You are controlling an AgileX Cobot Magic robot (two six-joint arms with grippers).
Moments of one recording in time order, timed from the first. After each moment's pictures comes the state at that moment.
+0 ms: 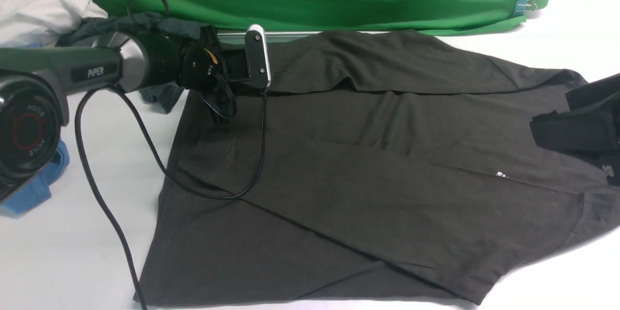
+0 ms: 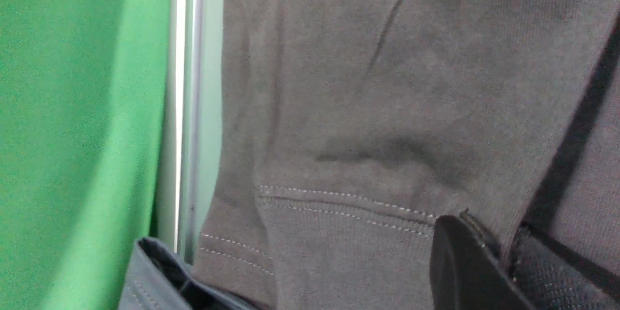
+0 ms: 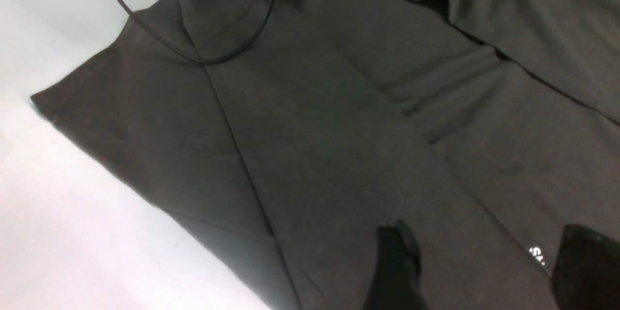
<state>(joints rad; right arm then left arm) 0.34 0.95 -0.99 0.29 0.90 -0.38 -0.17 2.21 -1.55 0.10 0.22 1.21</state>
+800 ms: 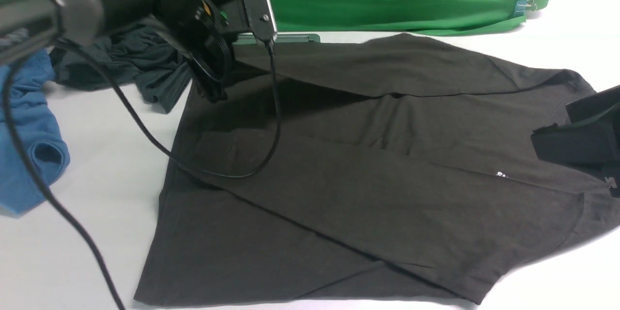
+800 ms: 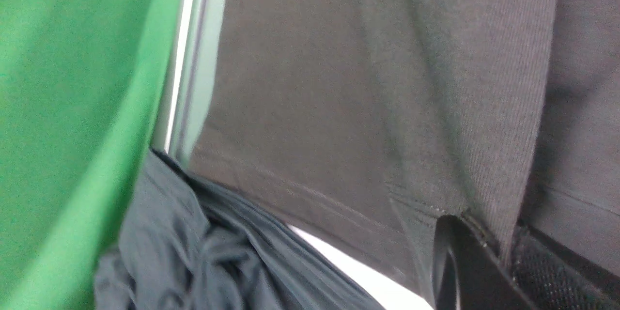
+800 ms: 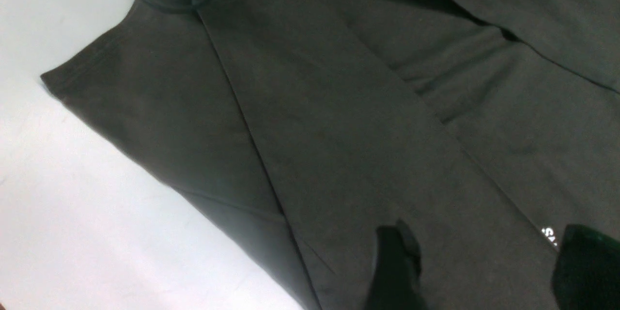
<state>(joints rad) 0.34 0.95 -0.99 0.29 0.93 -0.38 -0.26 1.88 -1.55 0.12 0.73 1.00</state>
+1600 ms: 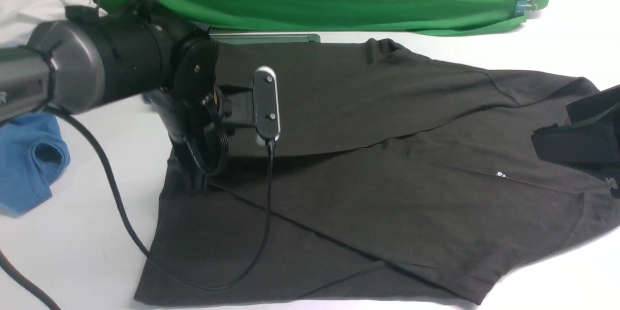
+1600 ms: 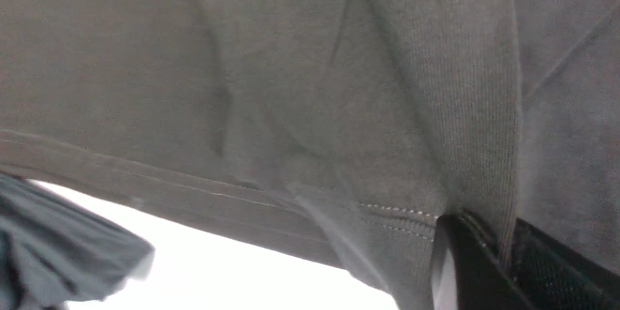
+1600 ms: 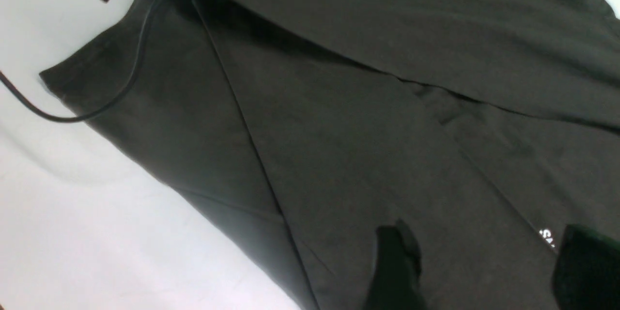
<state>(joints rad) 0.34 0.95 -0.99 0.29 0.93 -0.39 -0.39 1.76 -1.22 0.26 0.88 0.89</state>
